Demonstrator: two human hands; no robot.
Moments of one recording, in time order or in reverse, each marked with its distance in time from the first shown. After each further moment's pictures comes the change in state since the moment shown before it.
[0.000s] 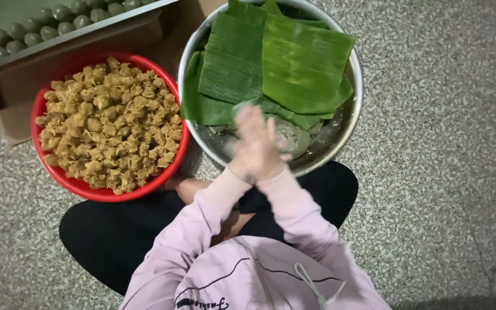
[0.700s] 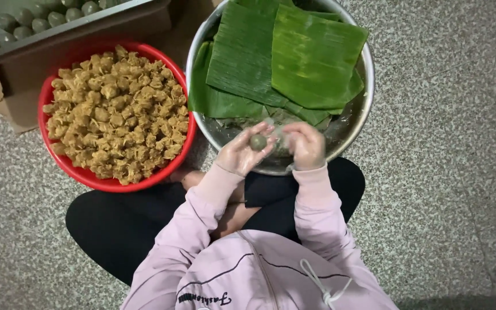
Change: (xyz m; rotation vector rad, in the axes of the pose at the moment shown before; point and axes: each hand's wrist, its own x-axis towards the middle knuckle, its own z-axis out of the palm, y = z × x) left_hand -0.011 0.056 0.012 -0.112 1.010 -0.582; right_hand -0.020 -0.015 -0.050 0.758 0.418 0.324
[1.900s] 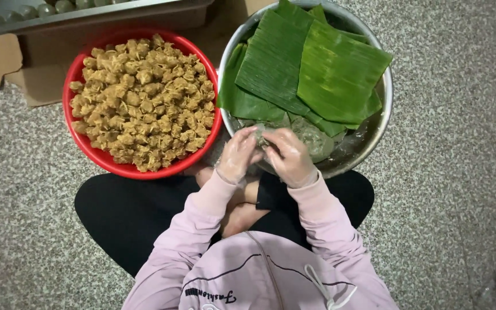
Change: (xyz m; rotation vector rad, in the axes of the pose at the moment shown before) left_hand -0.056 0.034 0.018 0.605 0.288 0.305; right_hand -0.015 -0.069 0.067 -0.481 -0.528 -0.462
